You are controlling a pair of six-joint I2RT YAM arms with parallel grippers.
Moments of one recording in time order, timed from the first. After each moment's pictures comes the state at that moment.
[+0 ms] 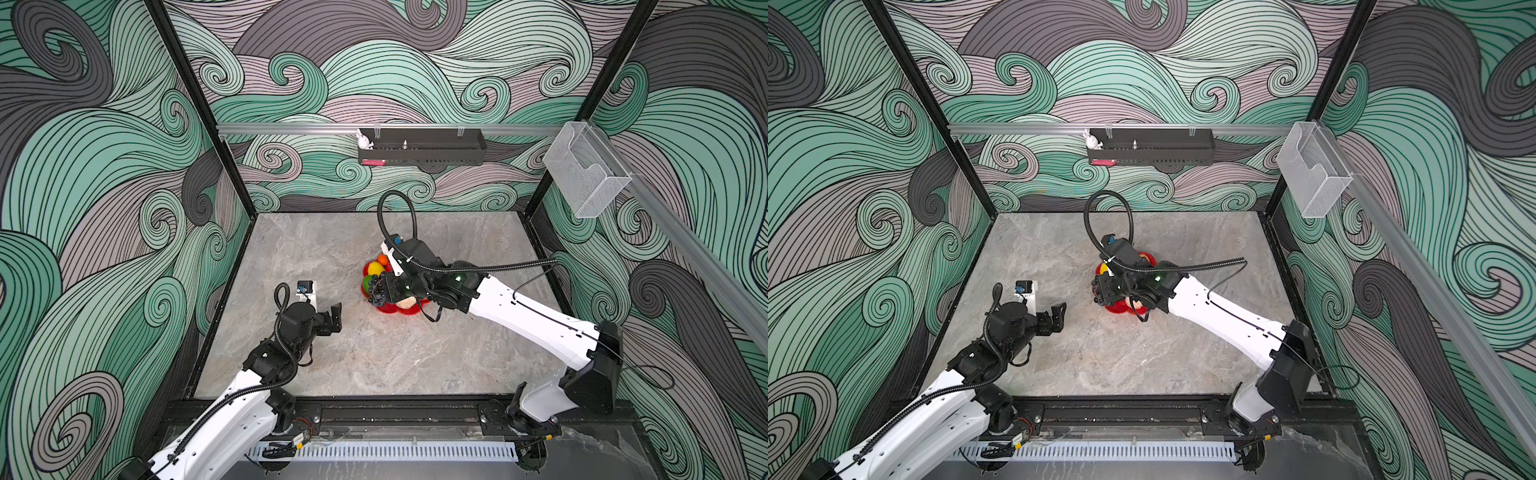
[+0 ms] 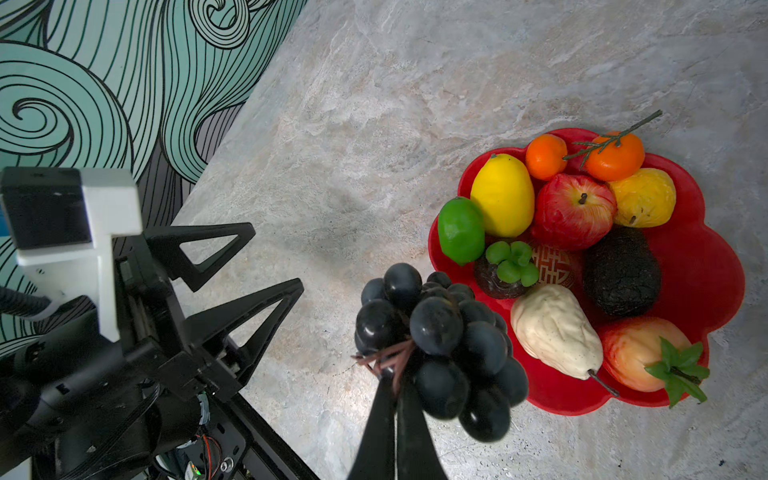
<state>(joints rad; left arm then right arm) -0.49 0.65 0.39 -0.28 -0.25 -0.38 0.93 1.55 1.48 -0.71 0.05 0.44</state>
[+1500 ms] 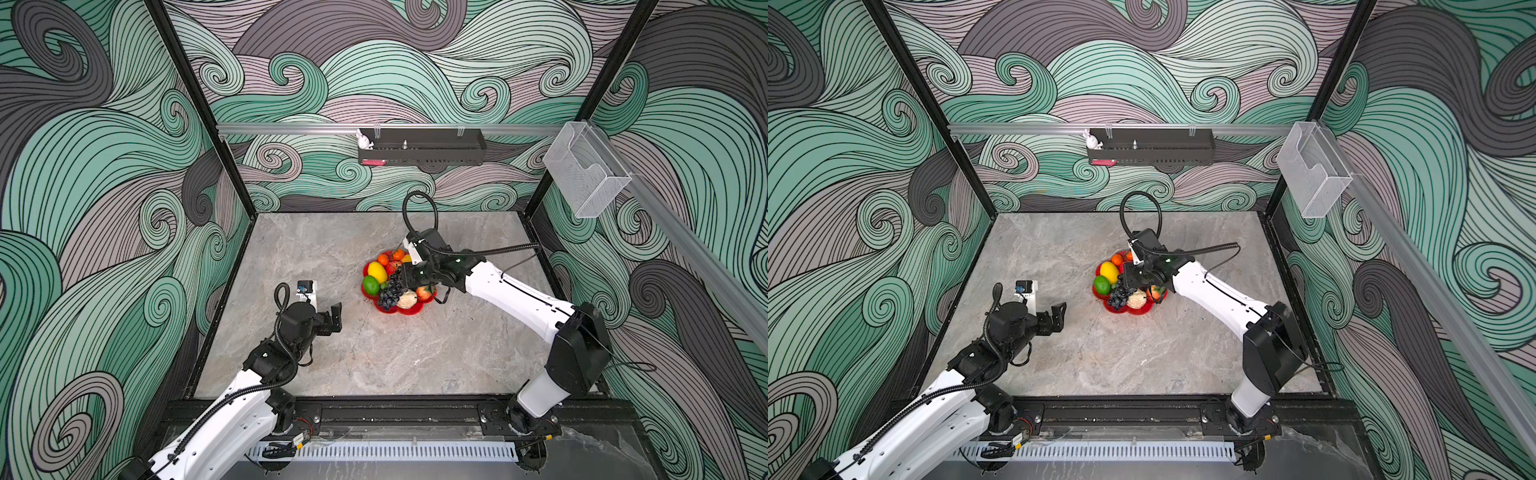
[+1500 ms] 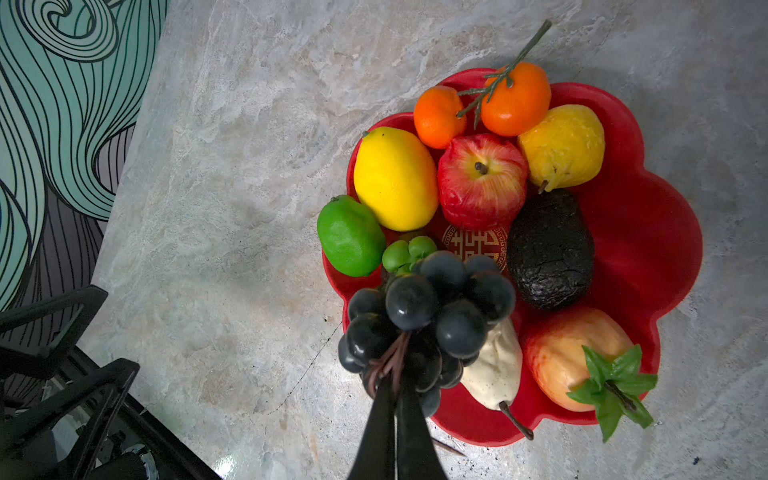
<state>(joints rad) -0.49 0.65 0.39 -0.28 -0.25 -0.37 0.69 1.64 1.36 -0.62 -0.10 0.43</state>
